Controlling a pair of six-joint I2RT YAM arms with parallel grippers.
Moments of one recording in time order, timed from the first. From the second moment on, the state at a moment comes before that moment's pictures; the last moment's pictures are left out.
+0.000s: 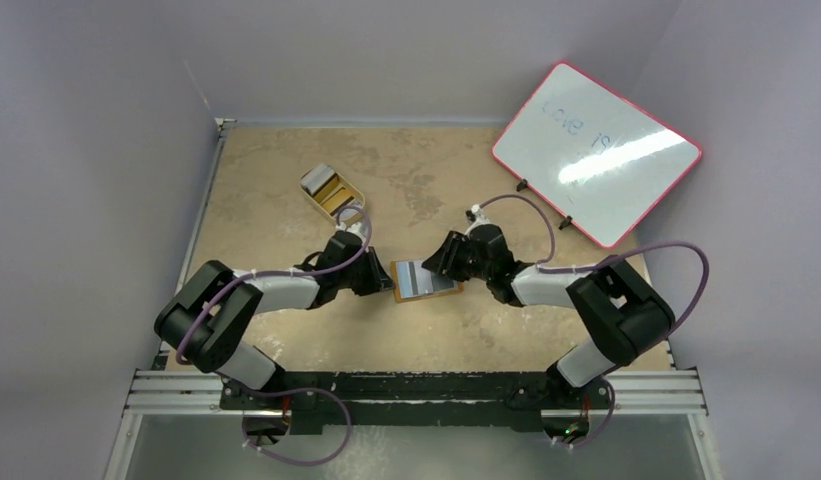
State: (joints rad) left arm -0.60 1.52 0.53 0.23 0.20 -0.84; right arm 0.60 1.57 0.54 0.46 -0.18 0.88
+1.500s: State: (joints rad) left arm -0.60 1.35 1.00 -0.34 -0.25 -0.51; right arm 0.68 1.20 0.60 0.14 -0.08 0.74
